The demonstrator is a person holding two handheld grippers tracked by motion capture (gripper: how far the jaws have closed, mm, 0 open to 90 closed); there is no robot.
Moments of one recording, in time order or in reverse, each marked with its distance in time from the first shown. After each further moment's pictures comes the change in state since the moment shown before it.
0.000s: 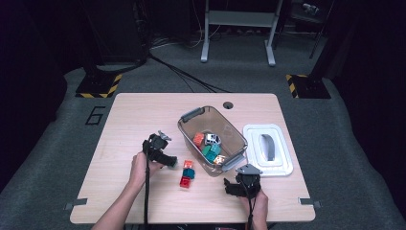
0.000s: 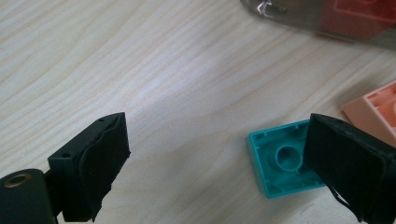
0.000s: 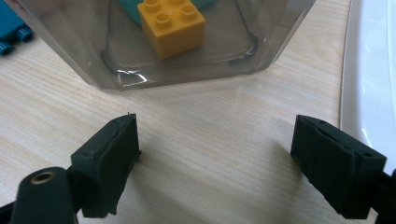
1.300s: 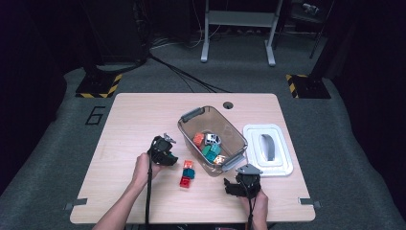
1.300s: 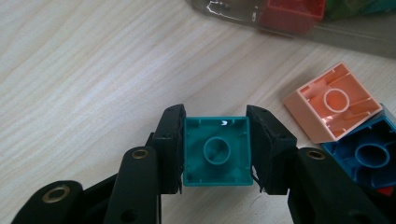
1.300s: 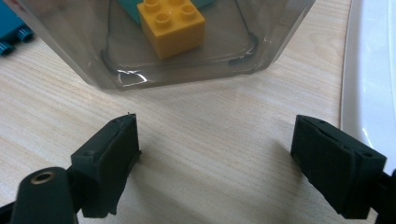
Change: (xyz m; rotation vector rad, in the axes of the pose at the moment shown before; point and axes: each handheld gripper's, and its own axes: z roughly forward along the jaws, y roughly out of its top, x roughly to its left) left arm -0.012 0.003 -0.001 0.024 -0.121 0.036; right arm 0.000 0.000 0.000 -0.002 -0.002 0.006
